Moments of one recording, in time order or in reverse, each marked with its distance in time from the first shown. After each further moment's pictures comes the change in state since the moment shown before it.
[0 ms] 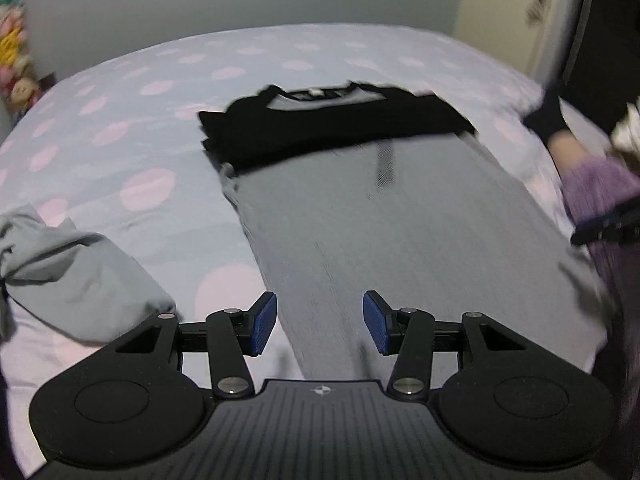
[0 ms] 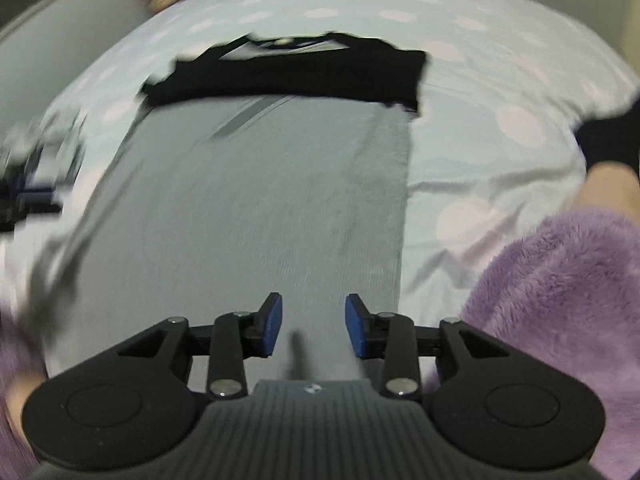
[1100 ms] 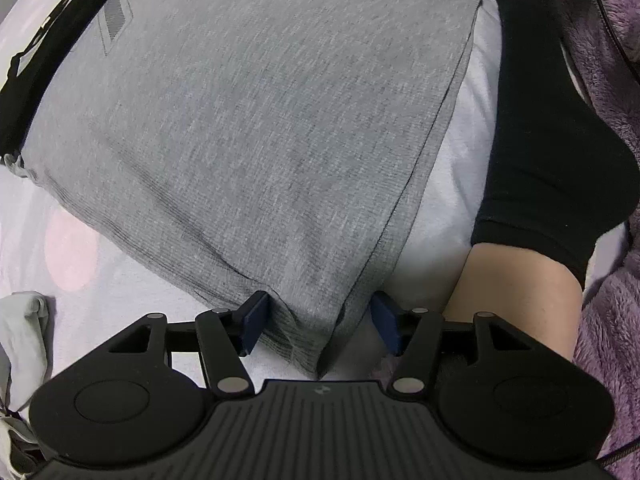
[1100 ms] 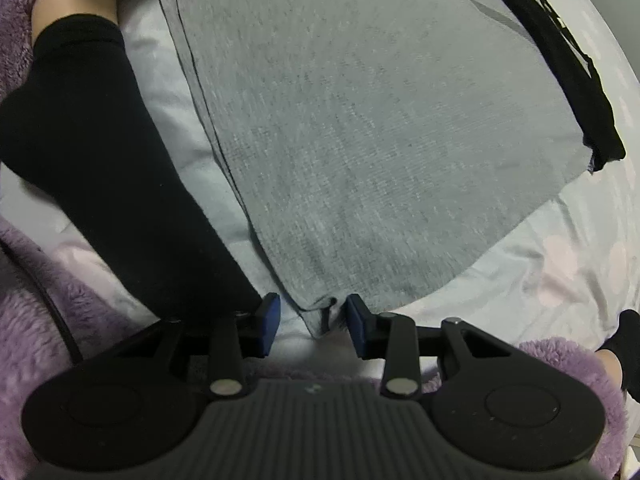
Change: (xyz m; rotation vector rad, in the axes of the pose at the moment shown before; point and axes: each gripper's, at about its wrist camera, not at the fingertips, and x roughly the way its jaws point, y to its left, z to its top) left arm 0.048 -0.090 -0.064 0.682 0.540 -0.151; right arm 0.019 0.044 -0.076 -0.921 0.347 0.023
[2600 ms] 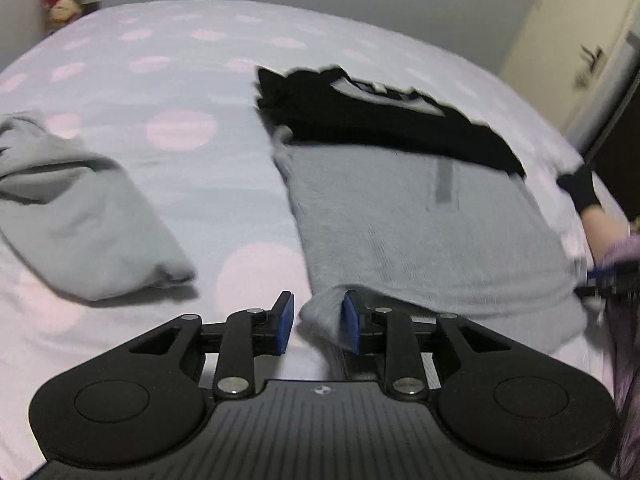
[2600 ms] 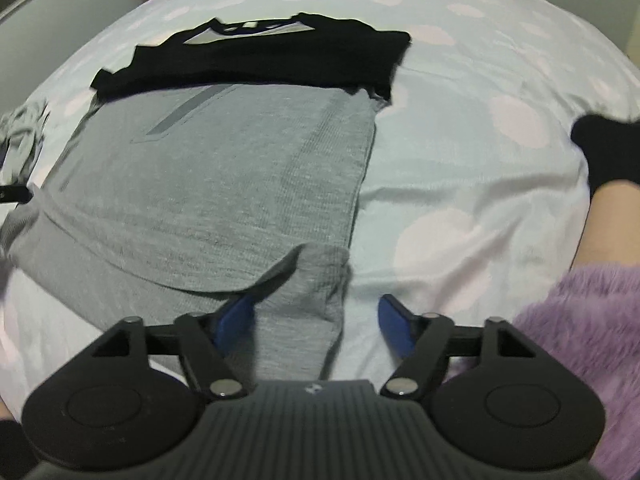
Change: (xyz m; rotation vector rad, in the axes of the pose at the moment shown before) left arm -0.034 0.143 -0.069 -1.006 -0.657 0.041; right arm 0.026 -0.133 -0.012 0.955 -0.344 -0.039
